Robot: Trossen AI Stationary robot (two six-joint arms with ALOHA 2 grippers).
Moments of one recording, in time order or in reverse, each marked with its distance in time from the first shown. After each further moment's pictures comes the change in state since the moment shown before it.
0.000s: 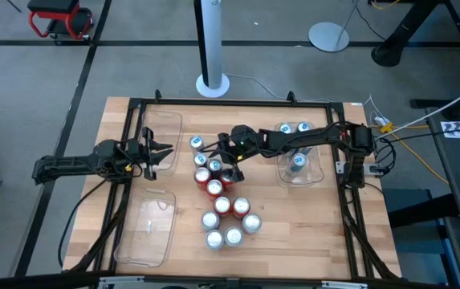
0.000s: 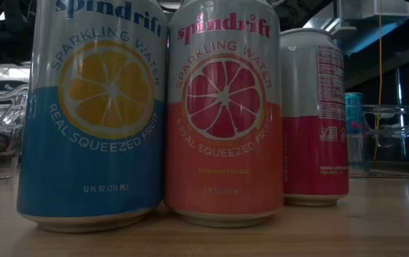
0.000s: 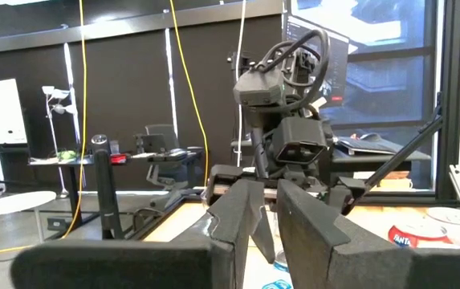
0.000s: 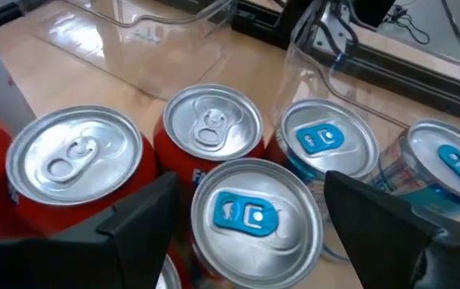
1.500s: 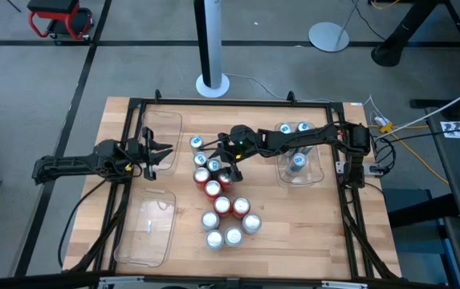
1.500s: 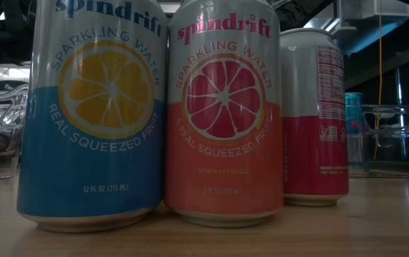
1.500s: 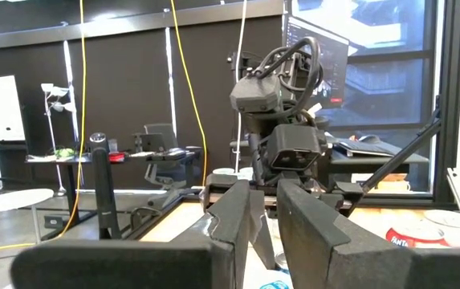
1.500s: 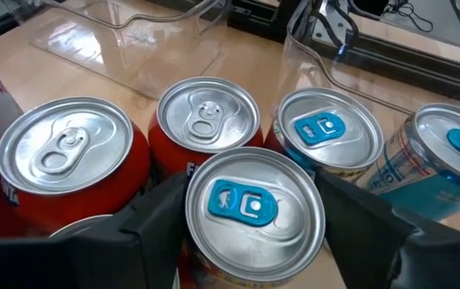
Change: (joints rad) left arm 0.000 0.000 0.000 0.001 0.000 -0.015; right arm 0.001 0.027 0.000 0.010 -0.001 0.042
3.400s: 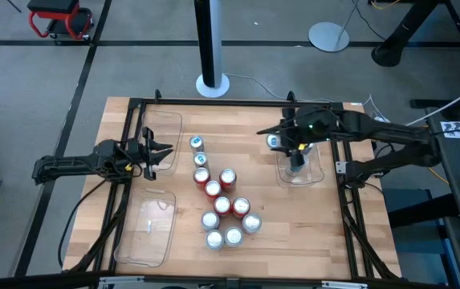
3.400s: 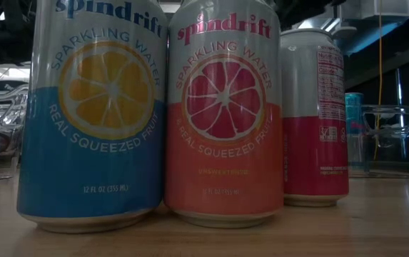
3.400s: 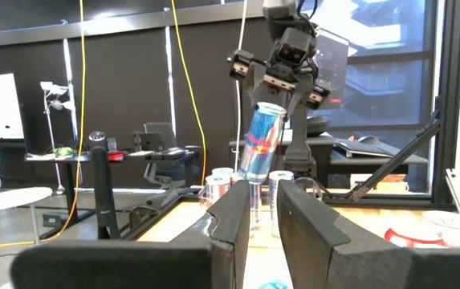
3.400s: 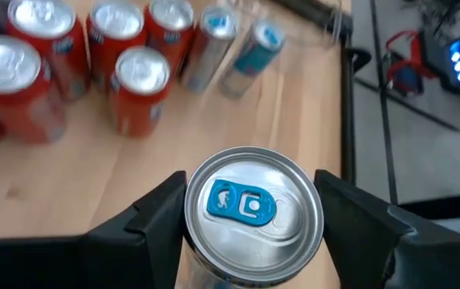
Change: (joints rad) left arm 0.000 0.000 0.000 -0.002 0.000 -0.008; right arm 0.002 -0.734 0.000 -0.888 0.374 -0.129
